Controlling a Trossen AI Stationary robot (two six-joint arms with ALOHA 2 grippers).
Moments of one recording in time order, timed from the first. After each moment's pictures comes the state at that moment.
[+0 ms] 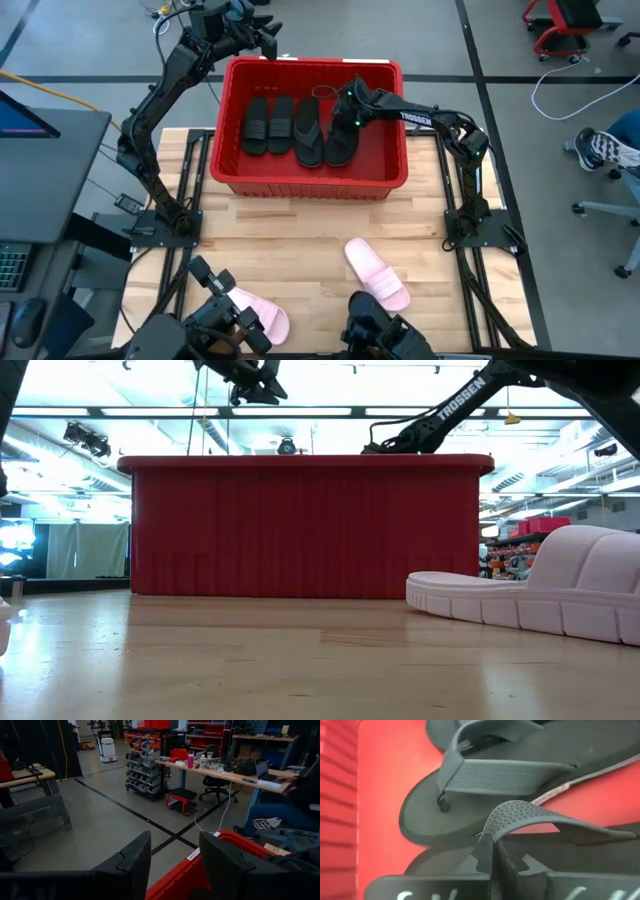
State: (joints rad) left arm 0.93 1.70 1.97 -0.37 0.14 0.03; right arm -0.76 2.05 1.59 -0.45 -0.42 -0.23
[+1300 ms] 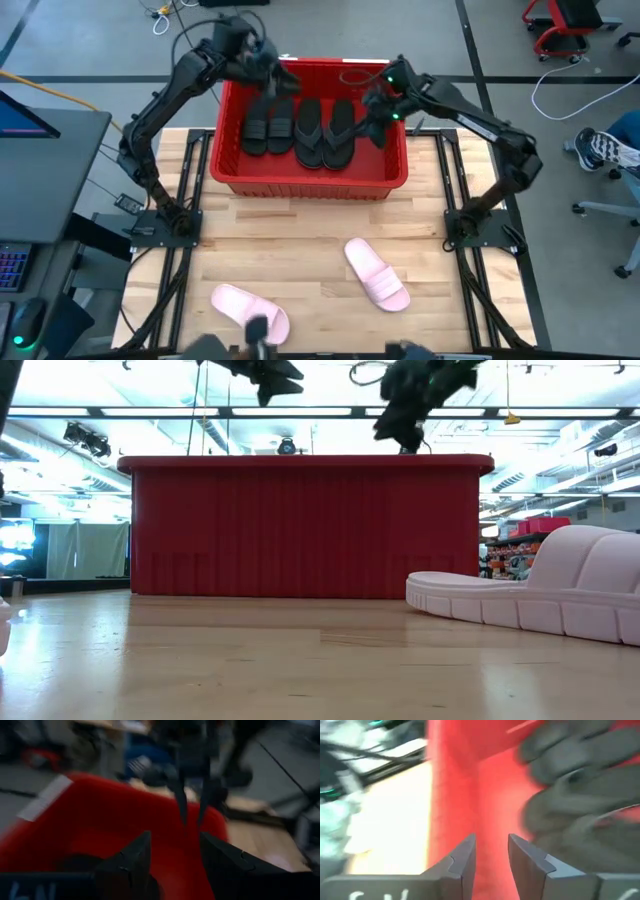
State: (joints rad) left arm 0.80 1.68 1.97 -0.76 0.67 0.20; right arm -0.70 1.58 1.59 -0.83 -0.63 -0.13
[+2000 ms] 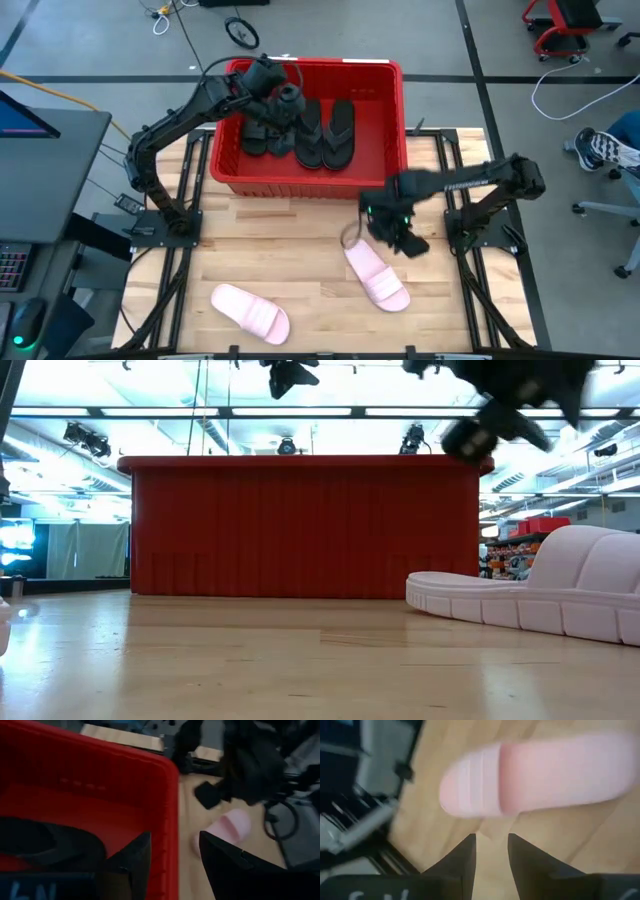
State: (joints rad) left arm 0.49 1.68 1.97 -0.98 0.47 0.14; right arm 0.03 1.54 1.25 -1.21 -0.54 -0.37
